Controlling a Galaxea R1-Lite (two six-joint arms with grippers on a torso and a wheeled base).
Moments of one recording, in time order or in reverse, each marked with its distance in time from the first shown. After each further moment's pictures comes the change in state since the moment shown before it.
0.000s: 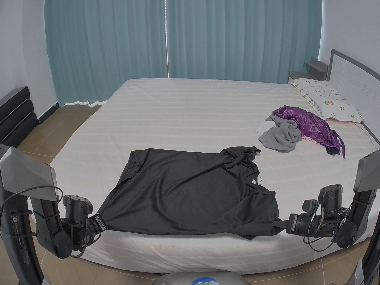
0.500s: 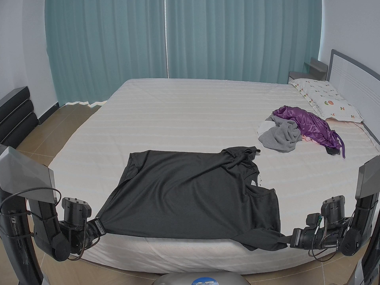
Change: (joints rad) left arm -0.008 -0.020 0.045 0.003 0.001 0.047; right arm -0.003 -0.001 0.136 -0.001 -0.011 -0.002
